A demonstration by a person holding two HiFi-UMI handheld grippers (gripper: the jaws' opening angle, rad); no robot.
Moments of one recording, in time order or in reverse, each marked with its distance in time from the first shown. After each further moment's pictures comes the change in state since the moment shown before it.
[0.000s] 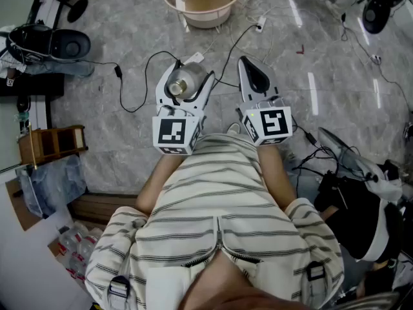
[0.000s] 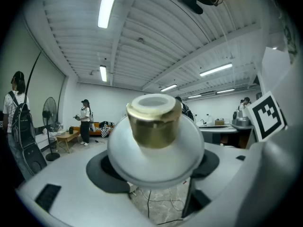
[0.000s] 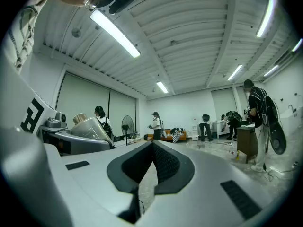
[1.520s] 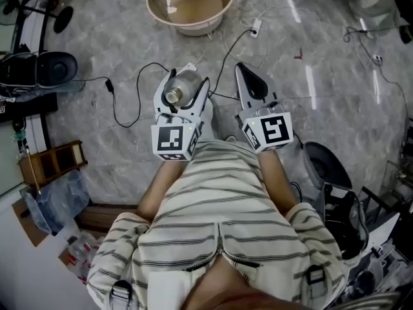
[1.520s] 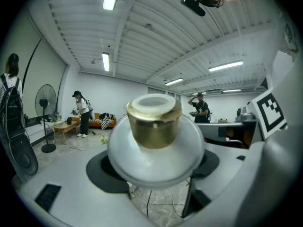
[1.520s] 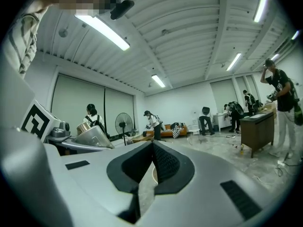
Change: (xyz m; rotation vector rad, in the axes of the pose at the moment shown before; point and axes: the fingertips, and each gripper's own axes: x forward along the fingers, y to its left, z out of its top) left arm 0.172 0.050 -0.030 -0.072 0.069 0.009; right arm 0.127 -0.115 -0.025 0.051 0.039 0.021
